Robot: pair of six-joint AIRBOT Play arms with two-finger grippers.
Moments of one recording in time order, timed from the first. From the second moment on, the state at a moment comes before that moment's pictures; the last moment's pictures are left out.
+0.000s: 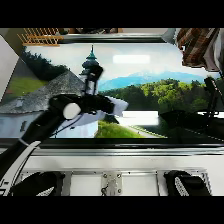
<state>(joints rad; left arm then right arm) -0.66 -1.17 1.11 1.34 -0.72 -1.61 -0.06 -0.58 0.86 -0.90 1.24 1.49</state>
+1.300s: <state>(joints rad) 0.50 -1.22 0.70 1.14 -0.86 -1.62 -0.06 -0.60 0.86 -0.89 1.19 1.49</state>
